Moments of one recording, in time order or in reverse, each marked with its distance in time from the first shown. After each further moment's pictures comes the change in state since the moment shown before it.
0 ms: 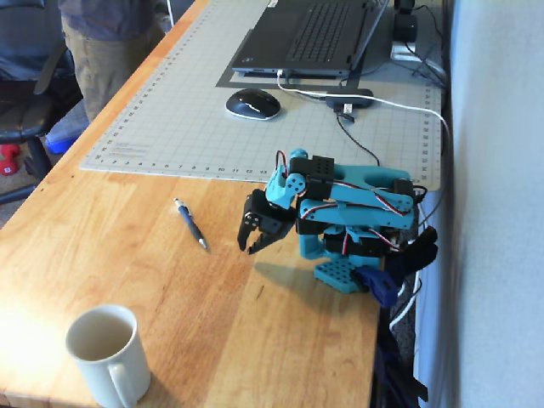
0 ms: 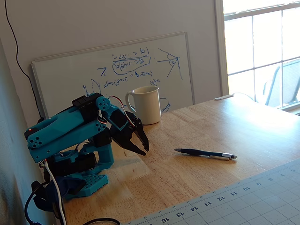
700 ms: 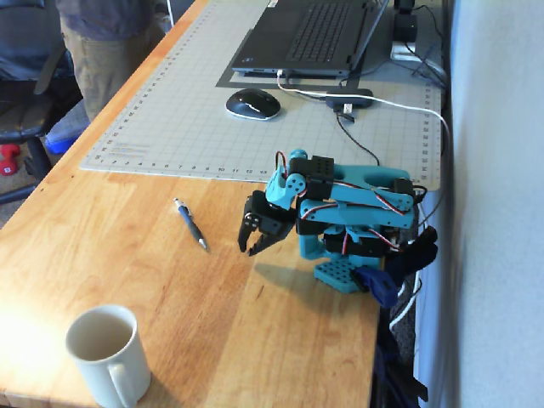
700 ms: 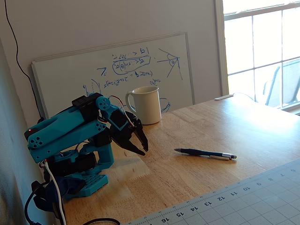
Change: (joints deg) arm -1.0 -0.1 -0.2 0.5 3.9
